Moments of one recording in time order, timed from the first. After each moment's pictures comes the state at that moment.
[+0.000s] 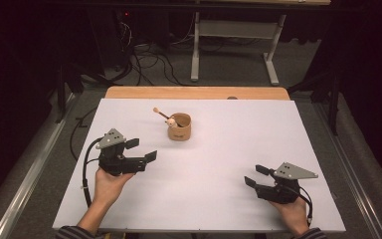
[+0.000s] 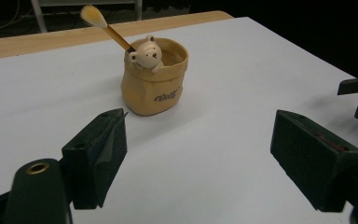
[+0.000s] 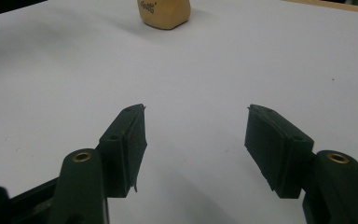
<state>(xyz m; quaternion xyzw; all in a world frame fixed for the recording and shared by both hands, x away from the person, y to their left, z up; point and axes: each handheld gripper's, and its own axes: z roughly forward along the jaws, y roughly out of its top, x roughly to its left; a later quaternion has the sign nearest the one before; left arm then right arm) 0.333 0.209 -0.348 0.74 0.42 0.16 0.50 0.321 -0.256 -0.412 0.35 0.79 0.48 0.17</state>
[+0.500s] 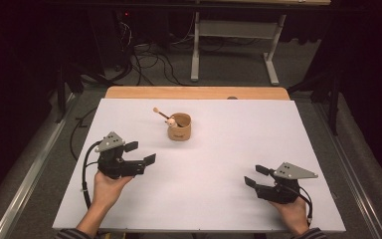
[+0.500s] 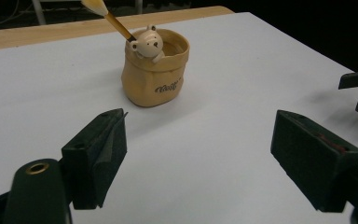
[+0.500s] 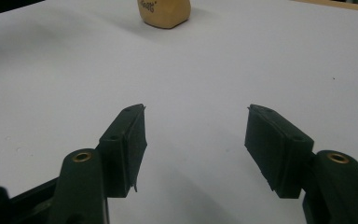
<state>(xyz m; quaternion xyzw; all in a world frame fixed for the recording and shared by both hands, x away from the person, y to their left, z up) 0.329 0.212 -0.354 0.74 0.42 0.16 0.50 0.321 -0.256 -0.412 0.35 0.79 0.47 0.17</state>
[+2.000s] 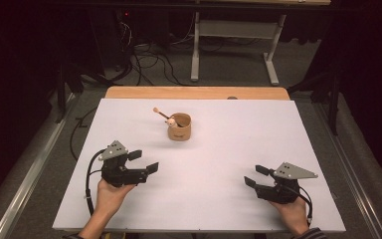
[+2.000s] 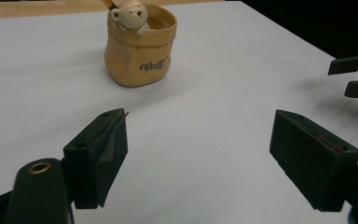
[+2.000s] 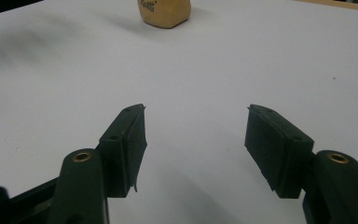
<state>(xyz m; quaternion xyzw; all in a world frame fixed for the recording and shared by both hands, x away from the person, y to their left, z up) 0.320 0.207 -0.375 0.74 0.43 0.13 0.50 0.321 -0.256 -0.412 0.35 0.79 0.47 0.17</state>
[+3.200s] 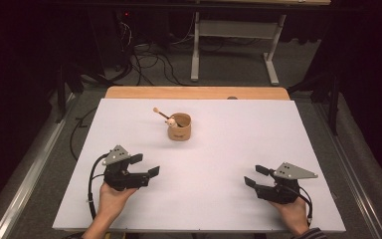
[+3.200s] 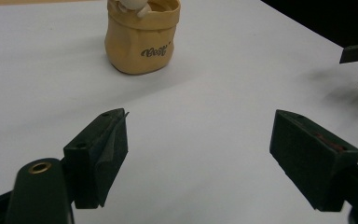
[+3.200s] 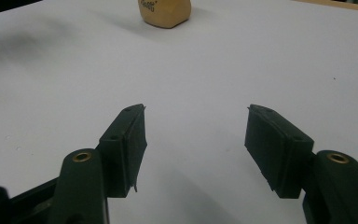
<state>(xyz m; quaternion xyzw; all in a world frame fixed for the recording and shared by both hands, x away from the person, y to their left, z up) 0.317 0.203 -0.389 0.74 0.43 0.14 0.49 0.321 -0.256 -0.412 0.35 0.79 0.47 0.17</state>
